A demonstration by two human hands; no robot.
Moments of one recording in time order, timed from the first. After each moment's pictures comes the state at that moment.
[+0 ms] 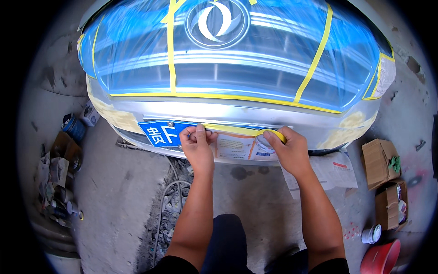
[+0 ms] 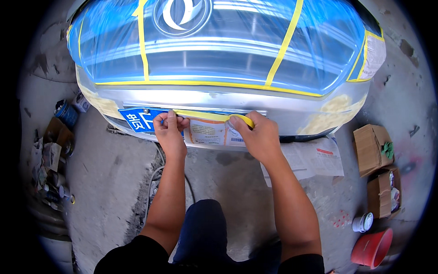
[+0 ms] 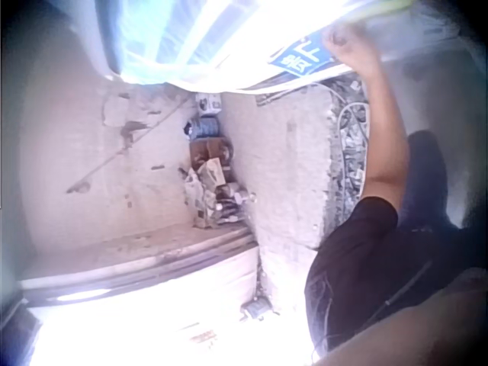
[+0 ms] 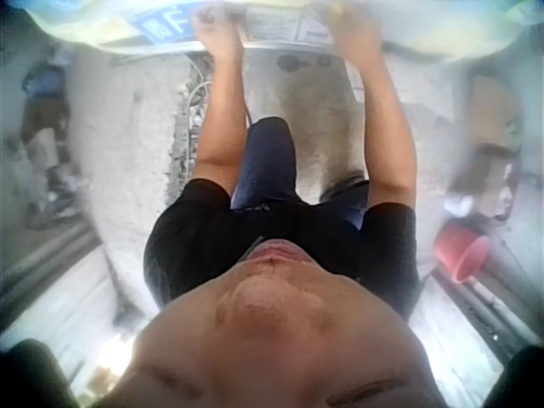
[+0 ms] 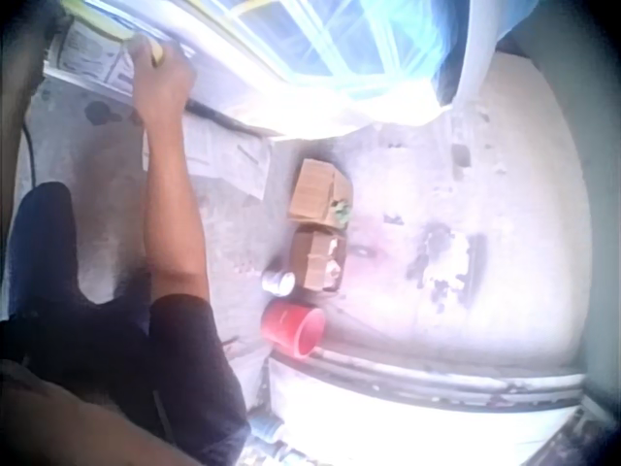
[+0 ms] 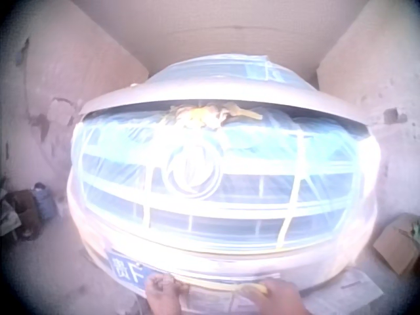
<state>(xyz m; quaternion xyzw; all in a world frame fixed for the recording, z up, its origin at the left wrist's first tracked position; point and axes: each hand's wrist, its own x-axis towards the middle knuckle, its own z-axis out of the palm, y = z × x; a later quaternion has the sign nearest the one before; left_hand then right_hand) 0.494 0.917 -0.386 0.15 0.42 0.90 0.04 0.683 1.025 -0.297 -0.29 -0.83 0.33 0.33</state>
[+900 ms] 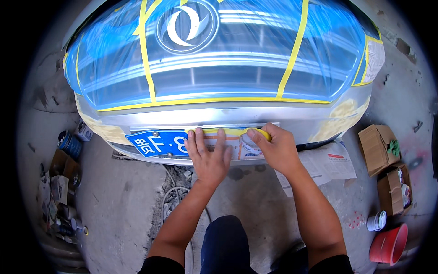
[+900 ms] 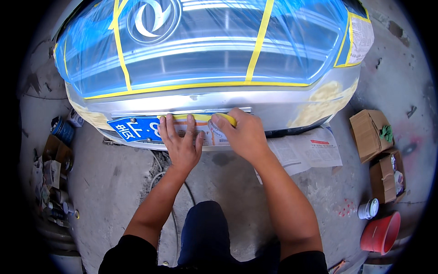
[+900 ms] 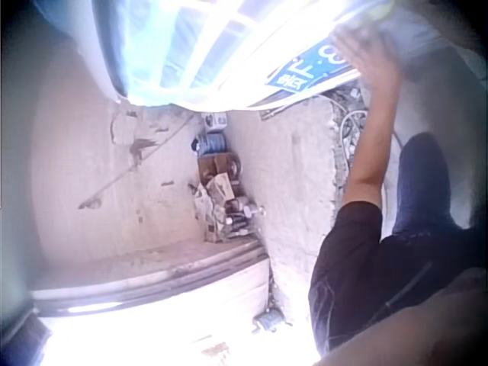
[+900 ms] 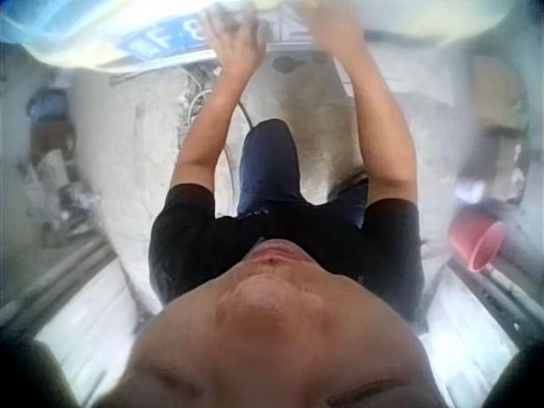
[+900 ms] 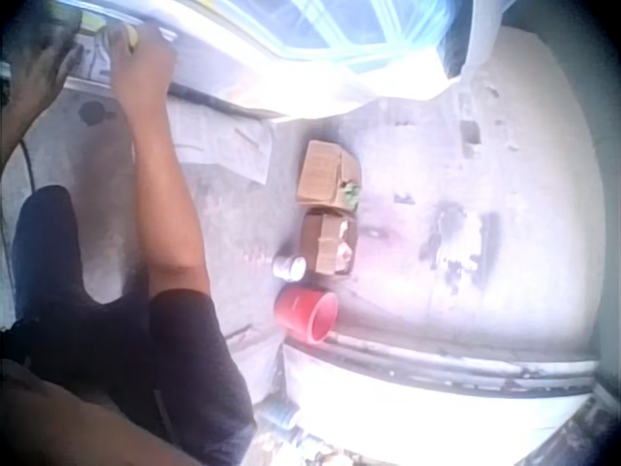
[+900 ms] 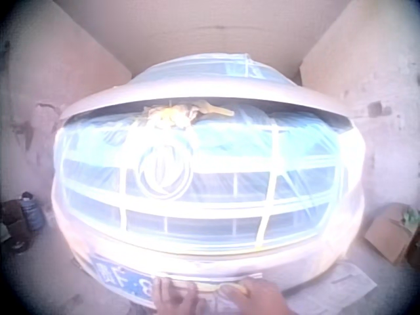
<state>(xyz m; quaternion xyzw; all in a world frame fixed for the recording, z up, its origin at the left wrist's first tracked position) 0.526 0.923 -0.413 0.48 0.71 0.33 -0.41 0.683 1.033 -0.302 -0.27 -0.84 0.33 0.33</state>
